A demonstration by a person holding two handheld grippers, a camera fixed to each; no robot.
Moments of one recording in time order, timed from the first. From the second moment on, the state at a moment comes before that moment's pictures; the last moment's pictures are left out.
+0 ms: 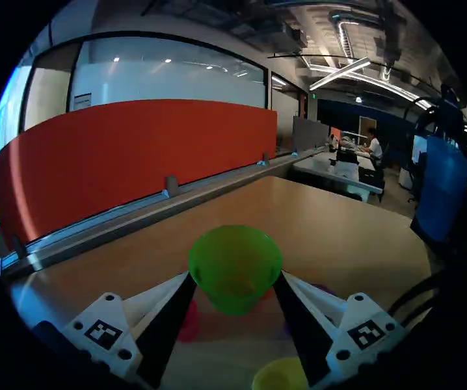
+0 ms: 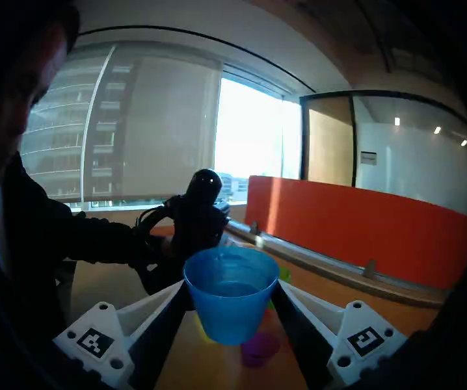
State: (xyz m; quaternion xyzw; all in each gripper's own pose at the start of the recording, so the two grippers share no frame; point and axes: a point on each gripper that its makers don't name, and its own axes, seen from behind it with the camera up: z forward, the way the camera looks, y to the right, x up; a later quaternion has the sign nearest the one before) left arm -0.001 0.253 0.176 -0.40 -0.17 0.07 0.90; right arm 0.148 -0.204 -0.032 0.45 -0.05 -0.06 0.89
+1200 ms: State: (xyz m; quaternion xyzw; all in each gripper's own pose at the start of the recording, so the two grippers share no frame) left arm 0.066 0.225 0.123 -0.38 -0.10 0.04 0.92; right arm 0.166 -0.215 -0.061 0.46 -0.04 -0.07 0.88
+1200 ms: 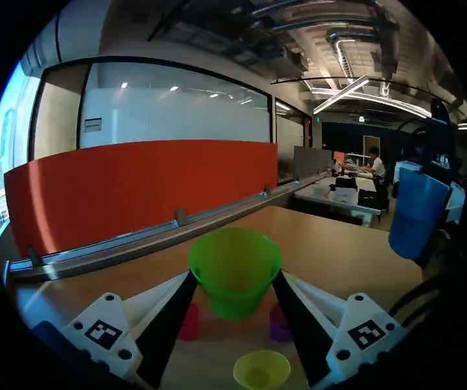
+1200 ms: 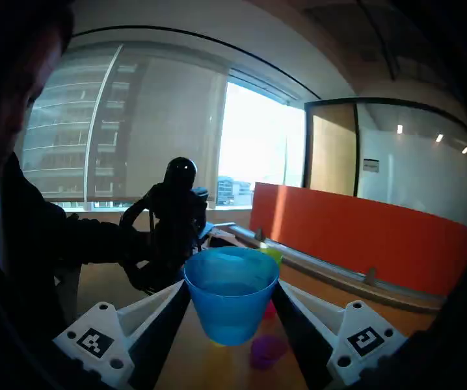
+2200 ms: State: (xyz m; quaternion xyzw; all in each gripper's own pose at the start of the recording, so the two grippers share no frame) left arm 0.100 0.206 0.061 -0.37 -0.05 0.01 0.93; right arm 0.169 -0.226 -0.076 0.47 -0.03 -0.08 0.88
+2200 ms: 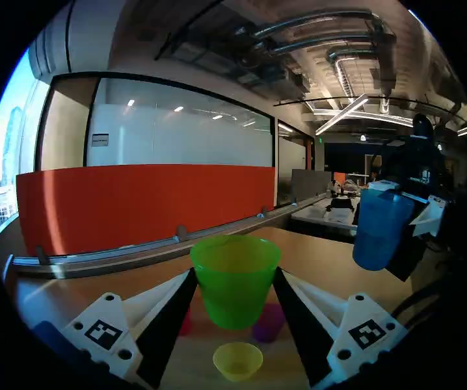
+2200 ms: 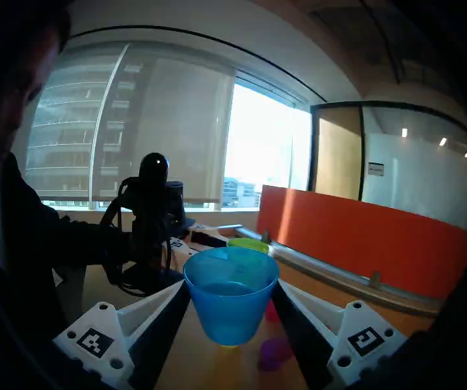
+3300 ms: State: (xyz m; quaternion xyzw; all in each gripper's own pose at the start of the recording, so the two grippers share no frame) left arm 0.054 0.215 0.031 -0.40 -0.08 0.03 0.91; right arm 0.169 -0.232 -0.068 0.48 -0.03 -0.09 0.87
